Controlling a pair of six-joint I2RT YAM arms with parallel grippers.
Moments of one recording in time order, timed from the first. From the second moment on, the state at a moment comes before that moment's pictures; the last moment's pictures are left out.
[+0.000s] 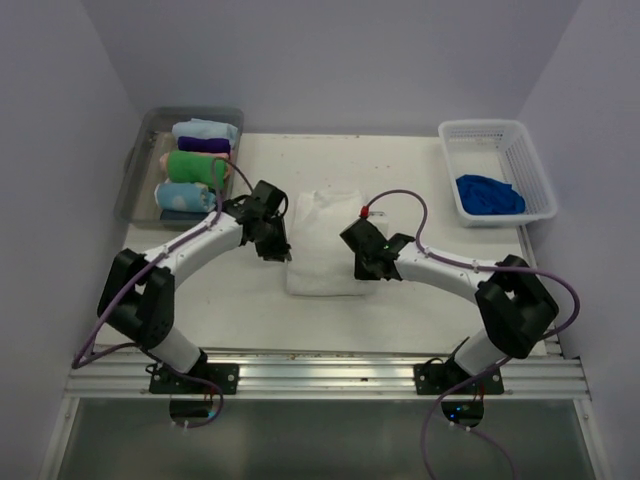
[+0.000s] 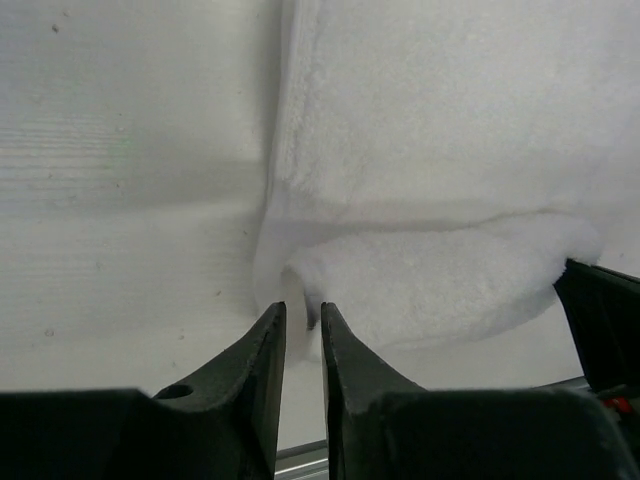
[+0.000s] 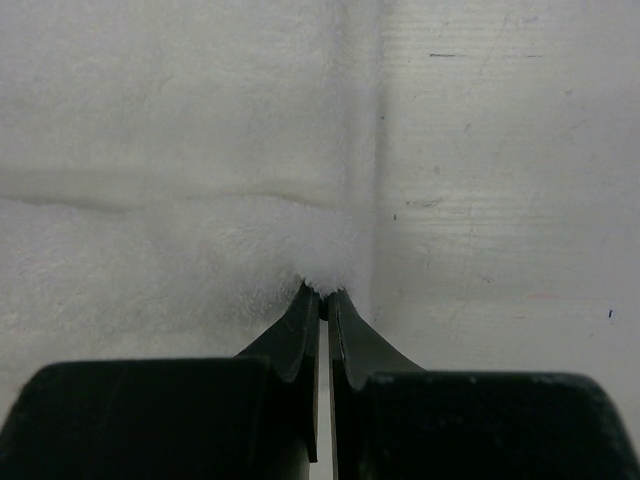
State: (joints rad) left arm -0.51 1.62 1.13 -0.68 0.08 -0.72; right arm 0.78 1.56 0.95 -0.51 0.35 0.74
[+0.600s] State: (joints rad) left arm -0.60 1.62 1.04 -0.50 0.20 -0.72; right arm 0.77 1.45 1.01 -0.59 0.35 0.72
